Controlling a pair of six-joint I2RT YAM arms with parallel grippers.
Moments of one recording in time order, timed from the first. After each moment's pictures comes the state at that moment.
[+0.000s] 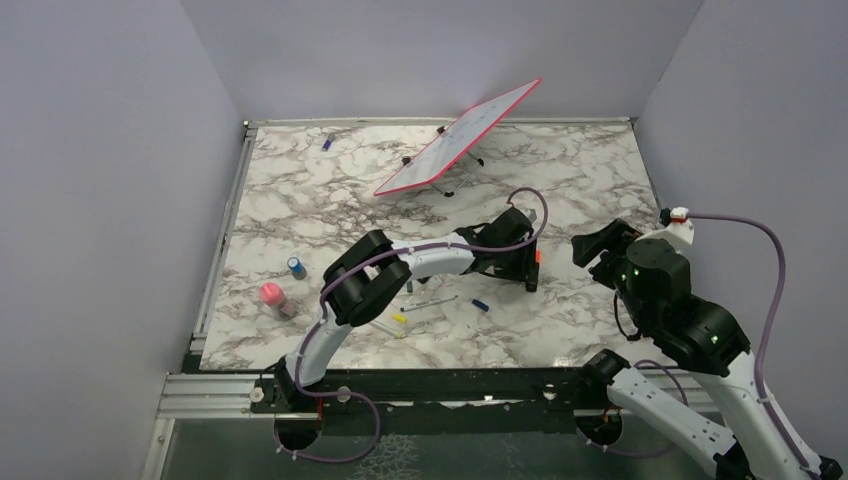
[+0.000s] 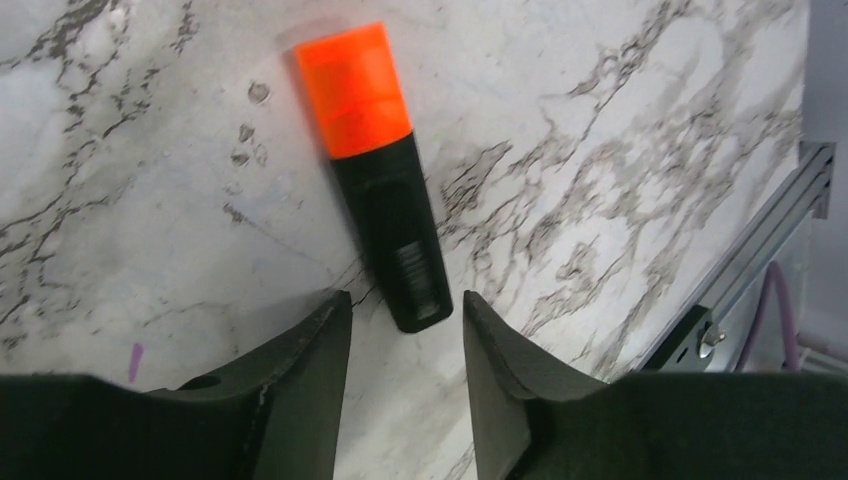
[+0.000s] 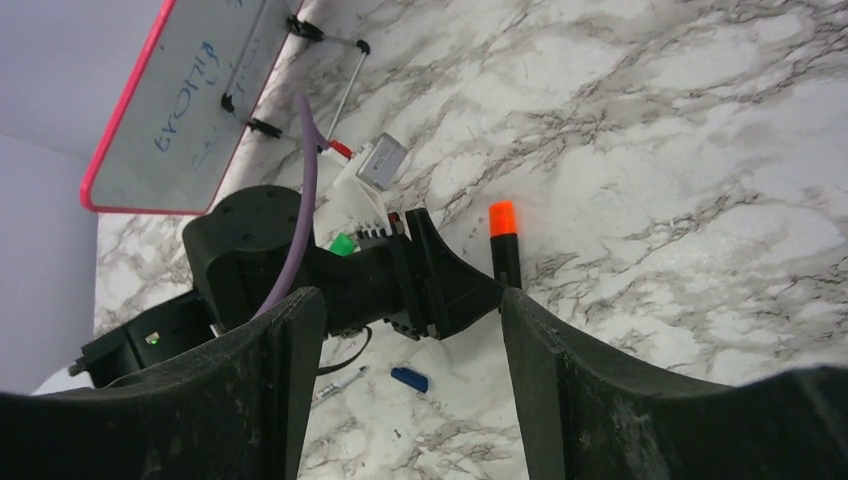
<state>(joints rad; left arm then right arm) -1.00 2.20 1.58 -0.13 0.20 -0.76 0.62 0.58 1.03 -0.91 0.61 0.80</state>
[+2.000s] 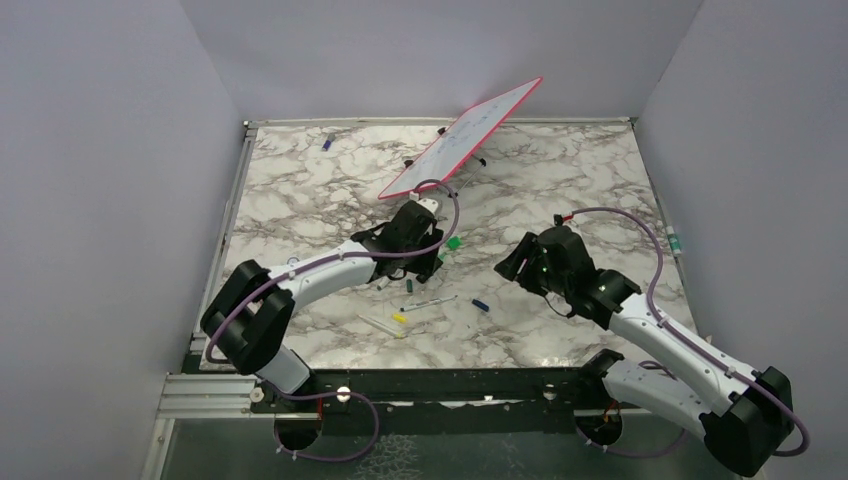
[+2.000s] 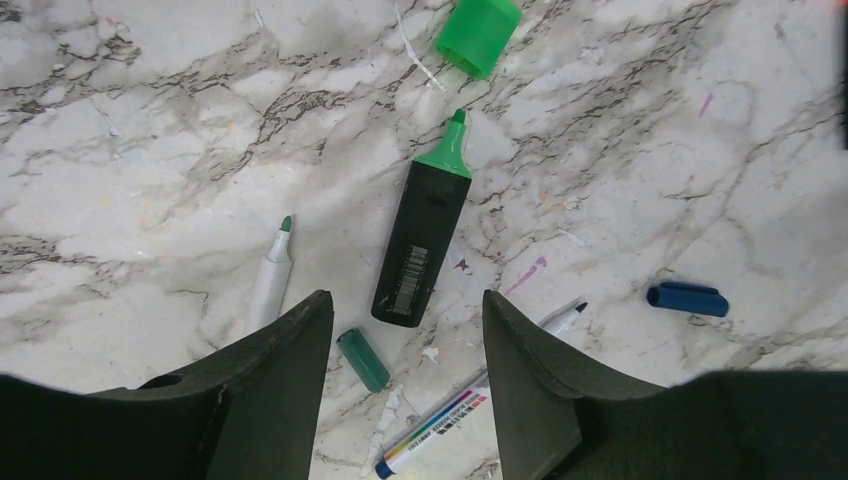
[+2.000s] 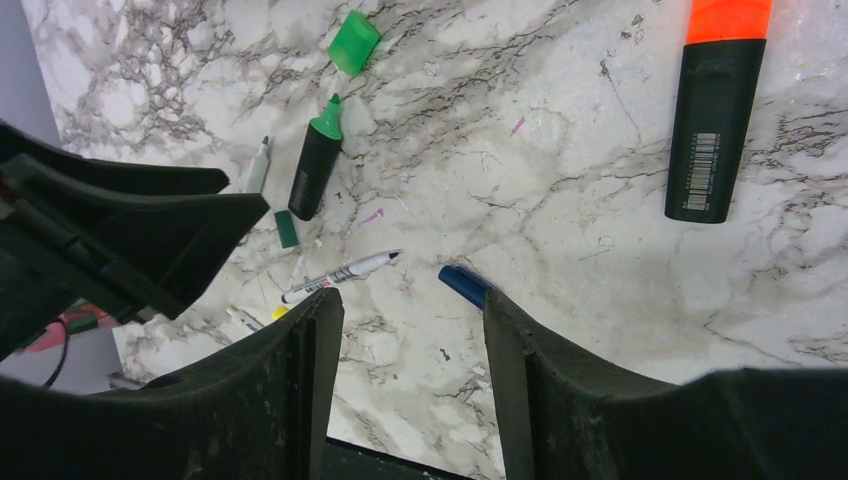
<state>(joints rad) -0.76 1.57 0.96 -0.27 -0.09 -0.35 0.62 0.91 0.65 -0.45 0.14 0.94</state>
